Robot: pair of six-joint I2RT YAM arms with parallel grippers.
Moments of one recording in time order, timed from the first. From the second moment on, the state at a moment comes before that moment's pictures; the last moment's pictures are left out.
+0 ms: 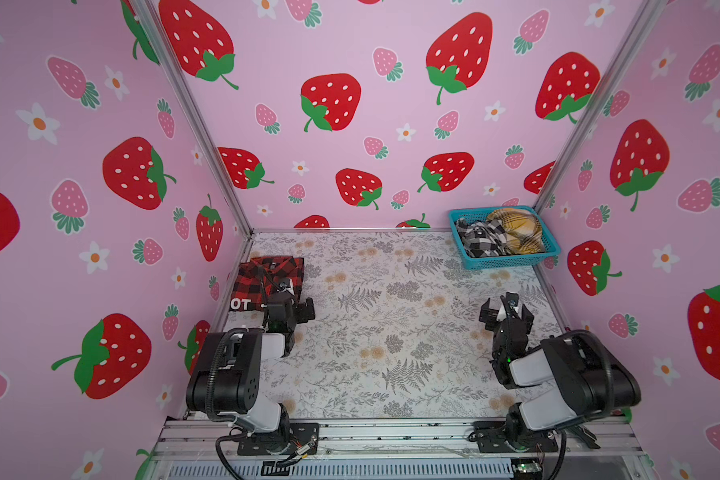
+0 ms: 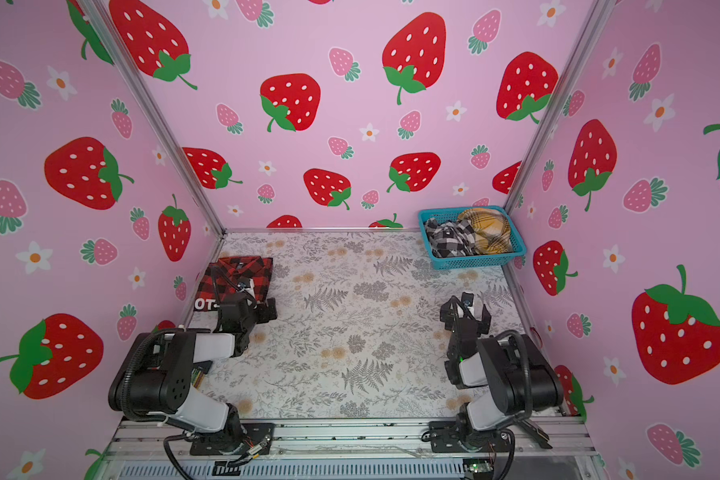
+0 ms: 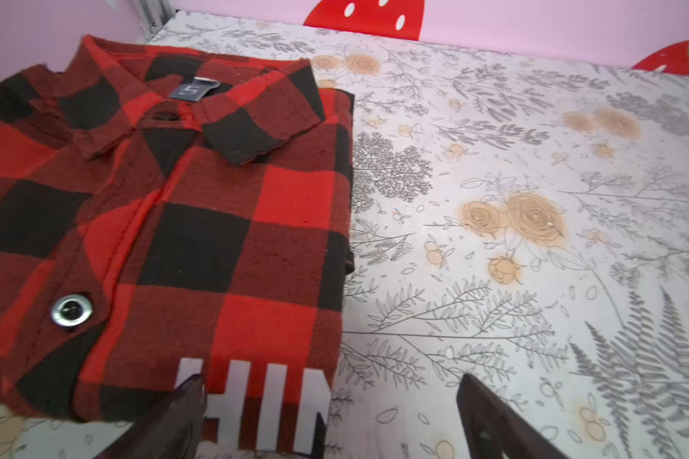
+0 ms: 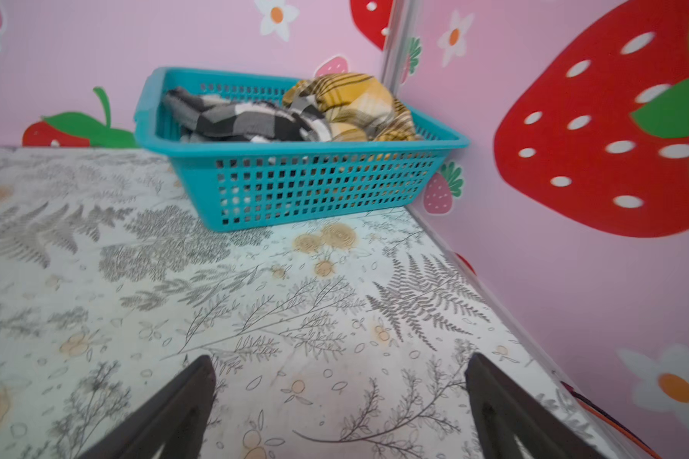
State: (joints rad) left arm 0.01 1.56 0.44 0.57 -0.04 -0.07; right arm 0.22 1.59 0.15 1.23 0.45 -0.09
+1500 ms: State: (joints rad) left arm 0.01 1.56 0.44 0.62 -0.02 -0.05; right arm 0.11 1.59 0.26 1.16 0.20 -0.09
